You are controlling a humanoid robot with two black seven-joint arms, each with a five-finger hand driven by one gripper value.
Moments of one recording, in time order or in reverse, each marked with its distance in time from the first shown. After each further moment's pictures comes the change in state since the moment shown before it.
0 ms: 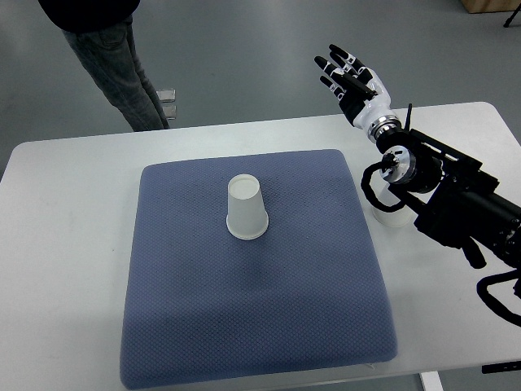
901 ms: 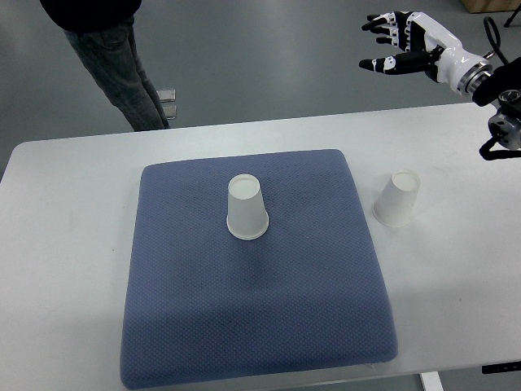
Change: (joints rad) left arm 0.000 0.000 0.000 0.000 0.000 0.000 0.000; right arm 0.121 -0.454 -0.188 0.196 -0.804 0.185 0.000
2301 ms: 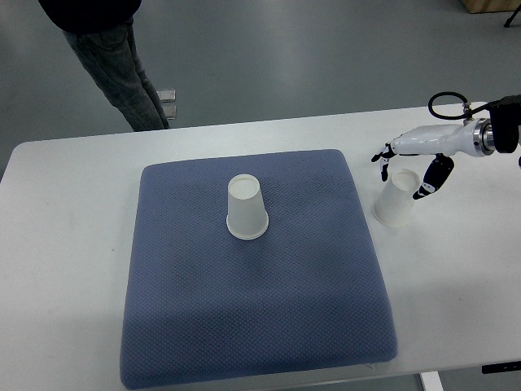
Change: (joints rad) left arm 0.000 0.000 0.000 0.000 0.000 0.000 0.000; right arm 0.051 -0.169 -0.311 0.206 -0.940 0.052 0.071
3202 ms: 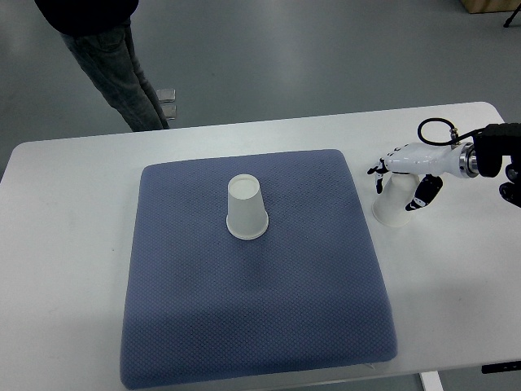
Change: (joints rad) left arm 0.000 0.000 0.000 0.000 0.000 0.000 0.000; right arm -0.091 0.095 -0.004 -0.108 -0.067 -0.147 -0.007
